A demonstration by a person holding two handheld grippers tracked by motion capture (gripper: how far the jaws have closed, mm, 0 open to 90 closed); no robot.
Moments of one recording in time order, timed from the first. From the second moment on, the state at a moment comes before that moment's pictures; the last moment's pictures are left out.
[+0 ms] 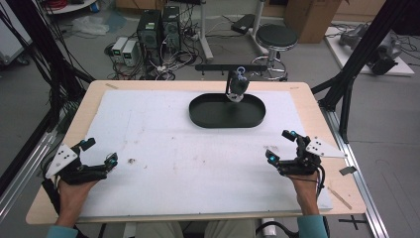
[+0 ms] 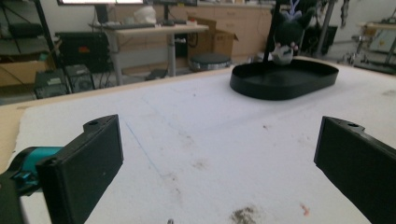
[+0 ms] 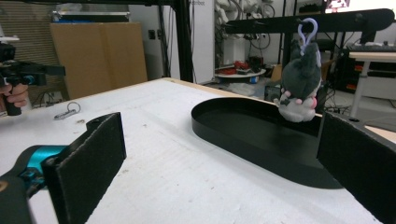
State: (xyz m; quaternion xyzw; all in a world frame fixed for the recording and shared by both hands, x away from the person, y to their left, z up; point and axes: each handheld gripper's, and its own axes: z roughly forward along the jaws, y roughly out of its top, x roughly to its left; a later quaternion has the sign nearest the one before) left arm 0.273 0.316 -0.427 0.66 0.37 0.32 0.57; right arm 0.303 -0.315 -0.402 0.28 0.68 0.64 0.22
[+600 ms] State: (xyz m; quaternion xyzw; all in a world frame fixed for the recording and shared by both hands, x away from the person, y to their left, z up) left arm 0.291 0.330 -0.400 0.76 0.38 0.26 0.46; right arm 0.305 -0.319 -0.400 0.28 0.68 0.64 0.22
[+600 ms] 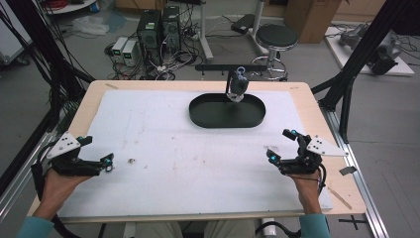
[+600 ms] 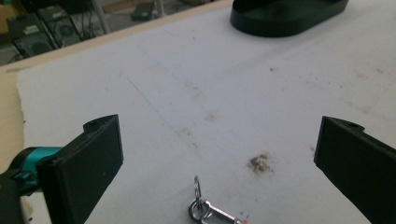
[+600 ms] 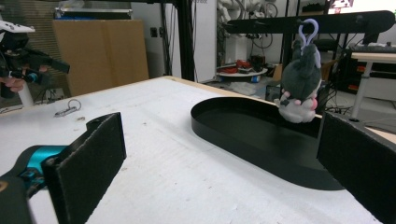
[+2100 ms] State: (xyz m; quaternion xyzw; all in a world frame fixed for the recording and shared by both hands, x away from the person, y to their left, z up) left arm 0.325 0.336 -0.419 0.85 0.40 0.13 0.32; right arm 0.306 -0.316 -0.400 0.27 0.68 0.64 0.22
